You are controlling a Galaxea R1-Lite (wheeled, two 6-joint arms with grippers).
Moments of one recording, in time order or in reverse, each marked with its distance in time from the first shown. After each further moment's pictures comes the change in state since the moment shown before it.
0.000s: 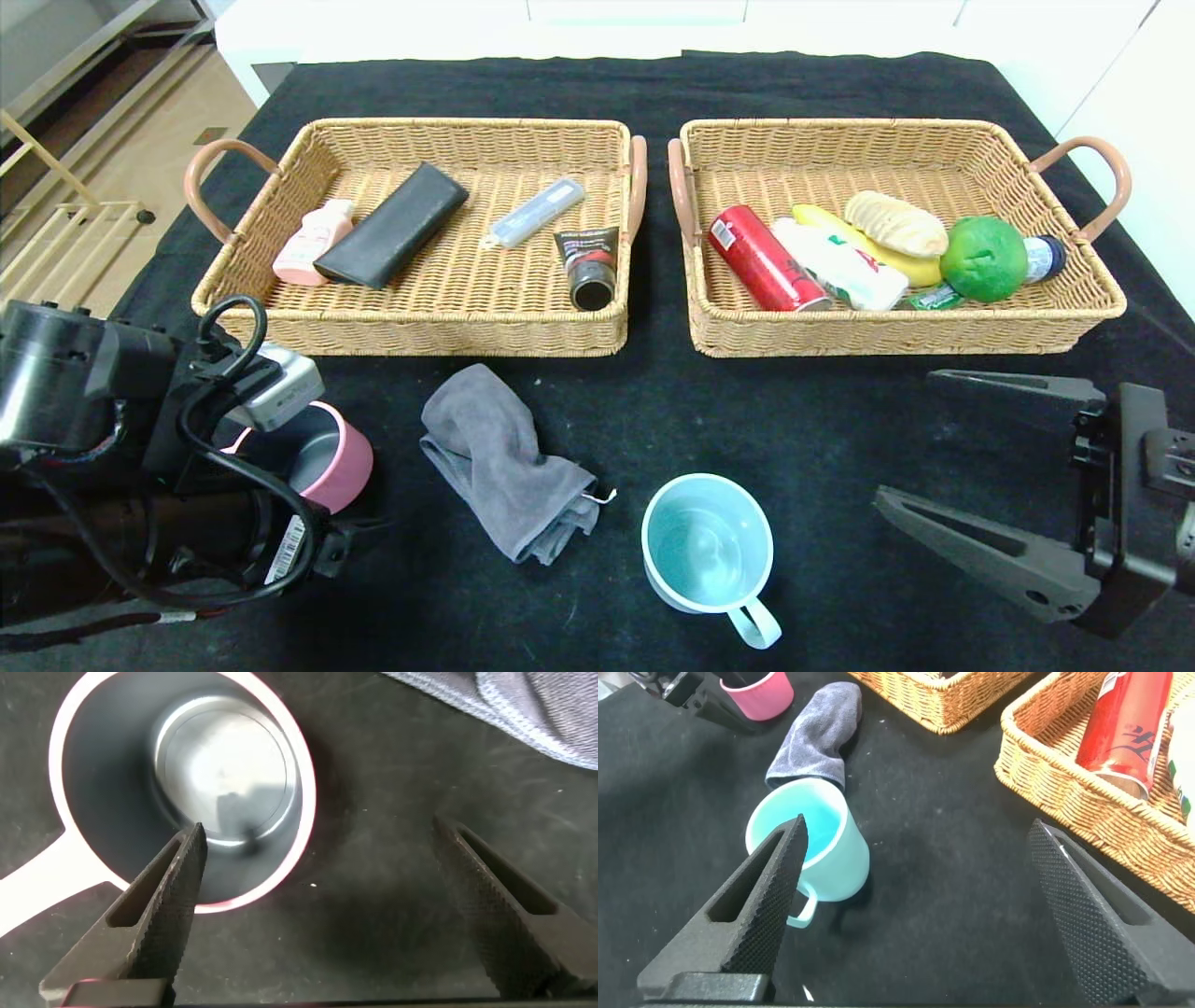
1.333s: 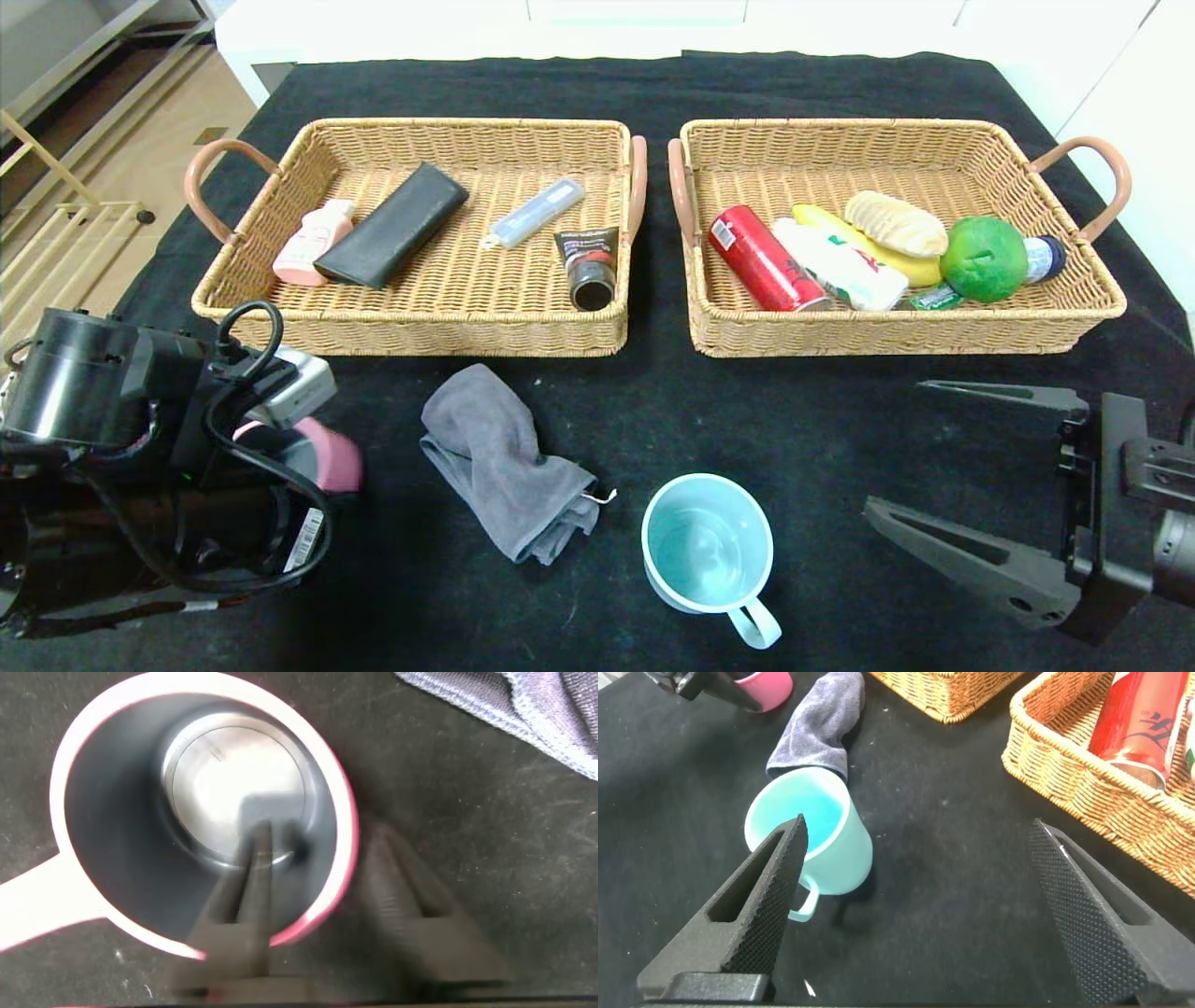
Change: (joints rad) left arm 0.020 0.040 0.021 -0.064 -0.009 0.003; right arm 0.005 0.017 0.008 -0.001 0.000 -0.004
